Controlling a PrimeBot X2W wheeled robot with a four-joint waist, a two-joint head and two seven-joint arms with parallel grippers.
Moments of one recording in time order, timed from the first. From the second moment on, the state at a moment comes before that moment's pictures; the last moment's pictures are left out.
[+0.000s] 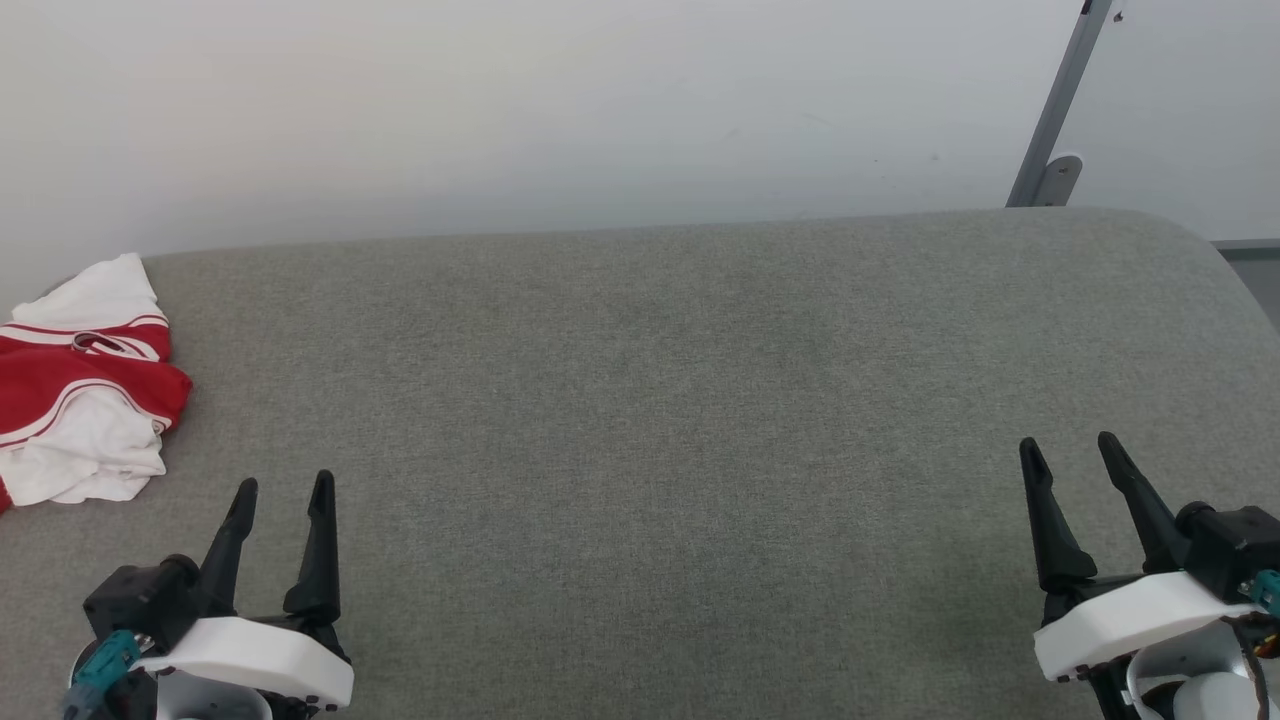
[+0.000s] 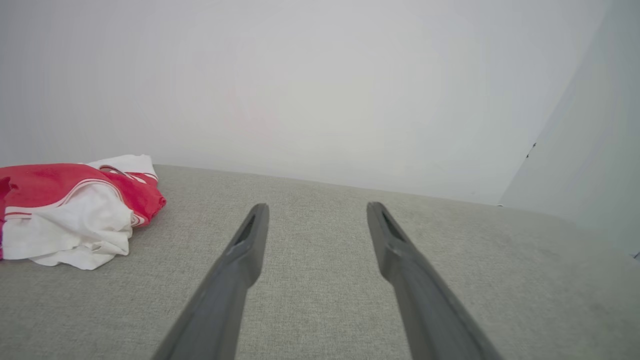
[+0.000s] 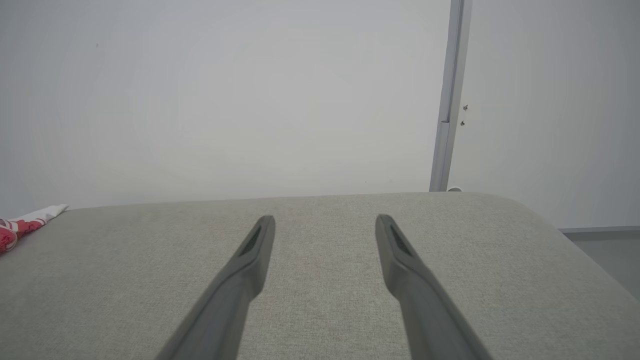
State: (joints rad) left arm -0.05 0.21 -0.02 0.26 -0.42 -0.13 -0.24; right arm -0.05 -0.20 0.01 0.17 0.33 0.13 -0.17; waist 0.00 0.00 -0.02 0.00
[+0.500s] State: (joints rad) left arm -0.05 0.22 -0.03 0.26 -0.35 -0.13 -0.26; right arm -0.05 -0.20 0.01 0.17 0.25 0.13 -0.19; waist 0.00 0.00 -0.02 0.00
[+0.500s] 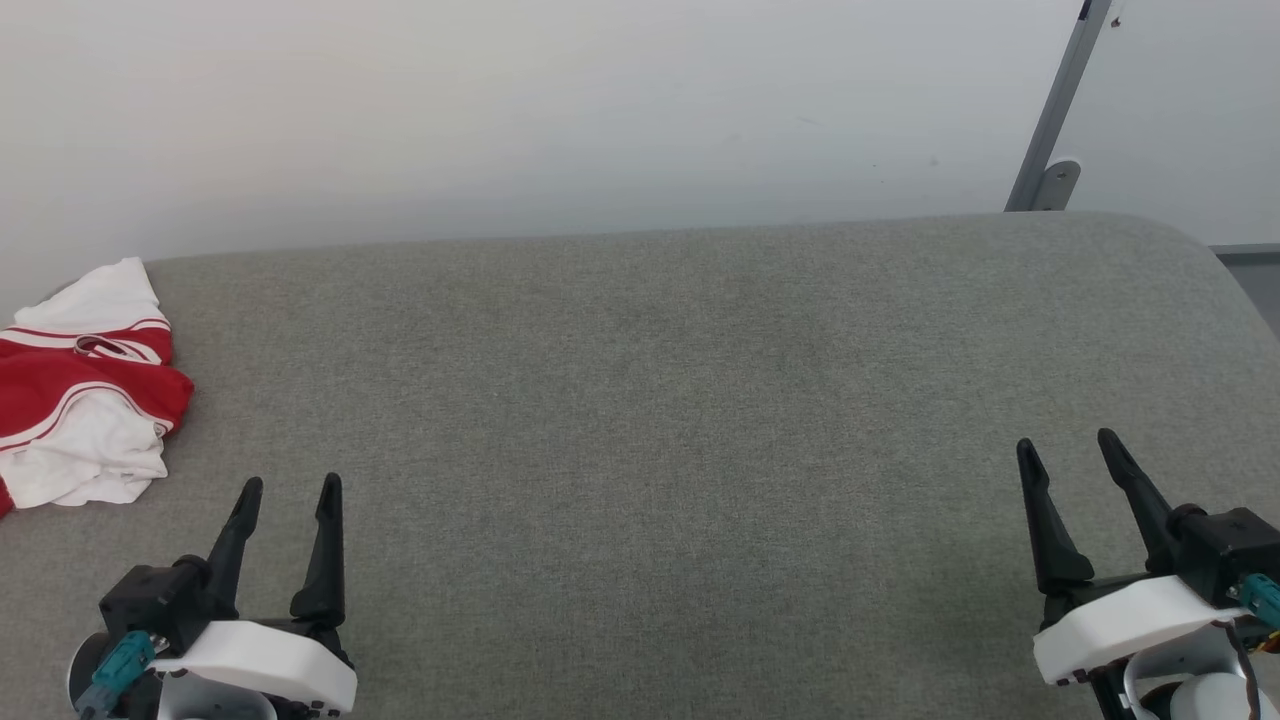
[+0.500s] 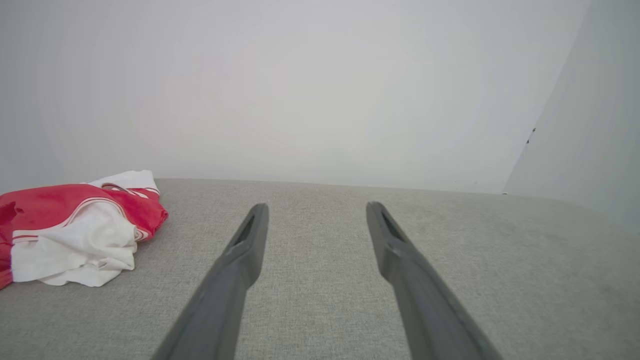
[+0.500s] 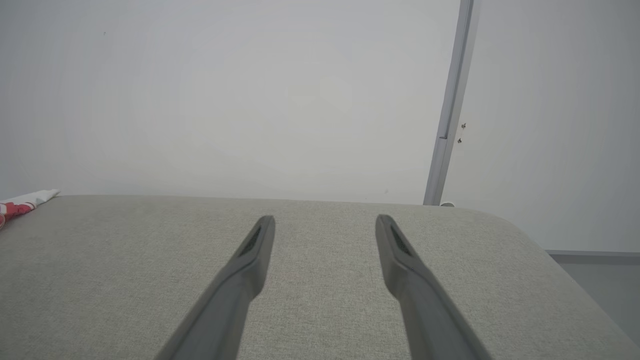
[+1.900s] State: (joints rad) left arm -0.06 0.14 0.13 0.27 -0.24 -0.11 -0.26; right arm -0.10 -0.22 0.19 0.16 0.31 0.13 -0.17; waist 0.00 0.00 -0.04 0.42
